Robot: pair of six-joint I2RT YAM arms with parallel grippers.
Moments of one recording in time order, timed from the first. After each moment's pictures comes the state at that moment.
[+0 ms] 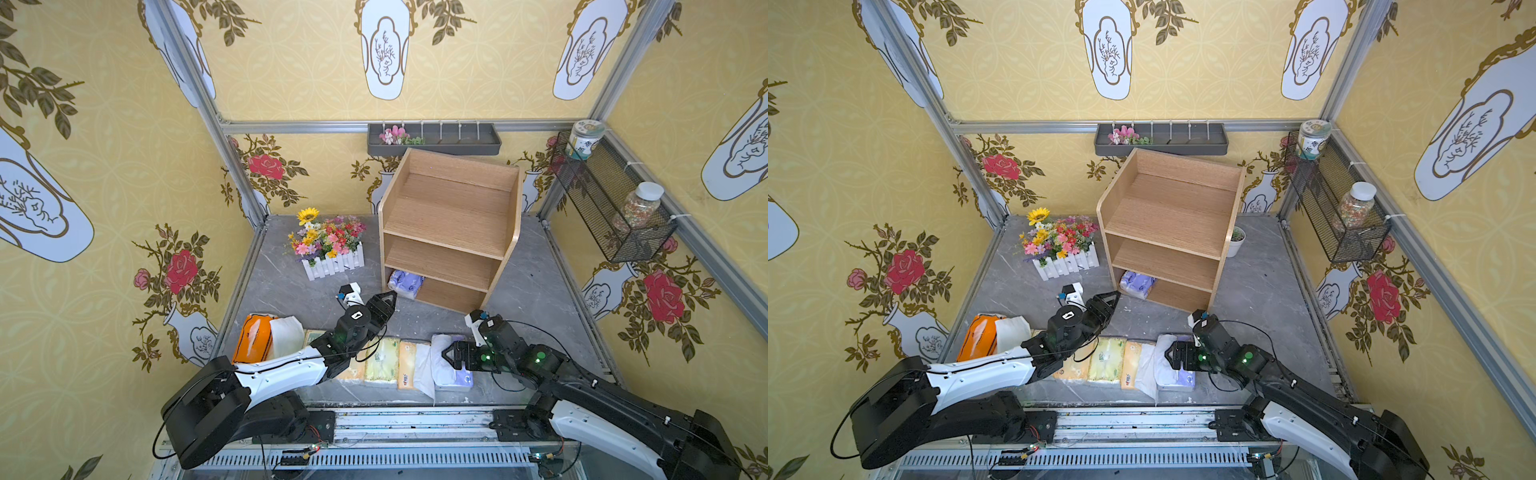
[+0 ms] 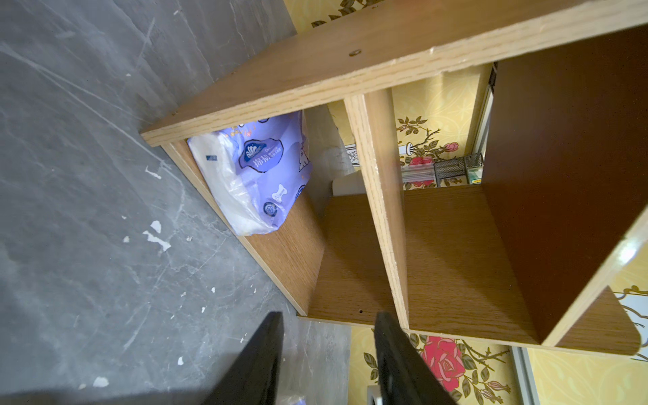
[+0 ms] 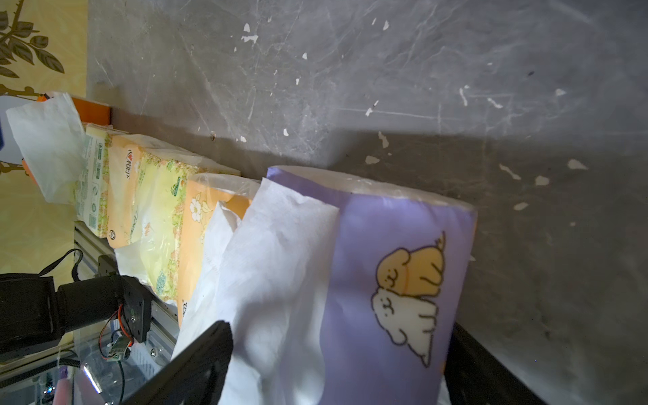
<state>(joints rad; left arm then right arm) -0.85 1.23 0.42 0.51 -0.25 -1.41 0.75 0.83 0.40 -0.44 -0.18 0.76</state>
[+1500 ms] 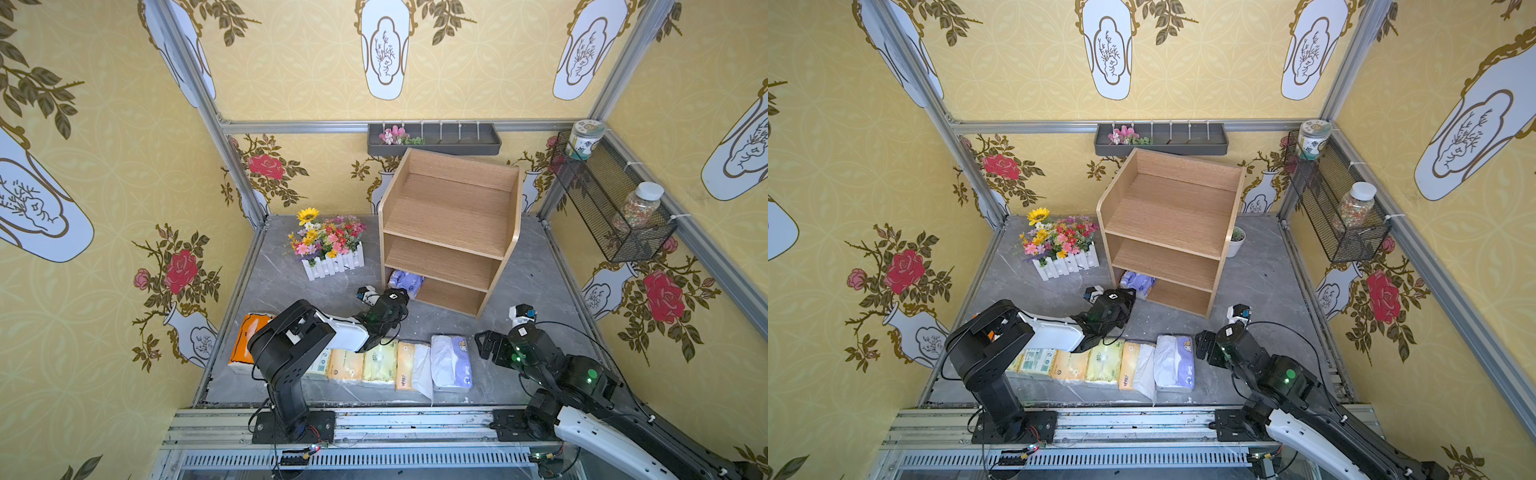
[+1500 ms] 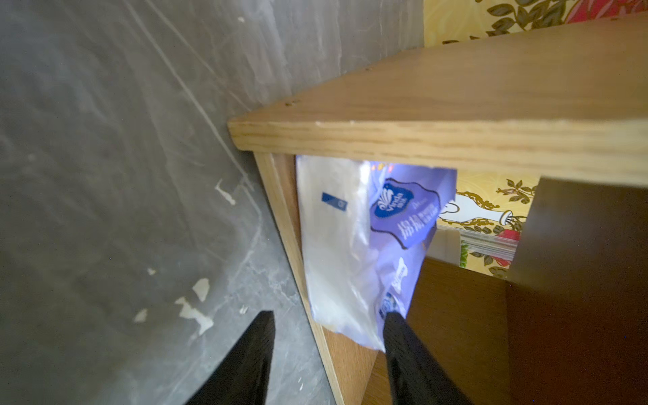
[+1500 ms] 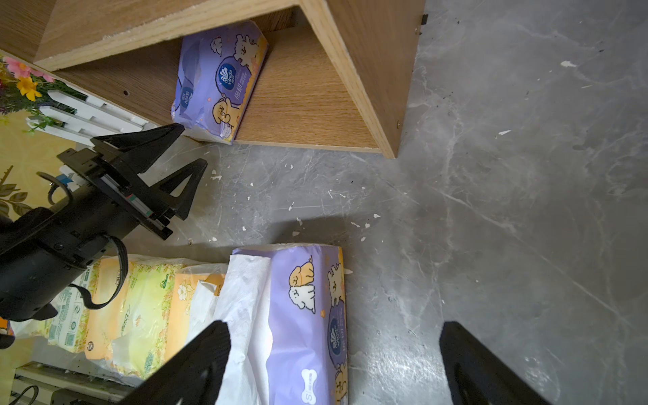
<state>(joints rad) -0.81 1.79 0.71 0.50 -0.31 -1.67 0.78 0.52 0.57 -0.88 0.25 0.89</state>
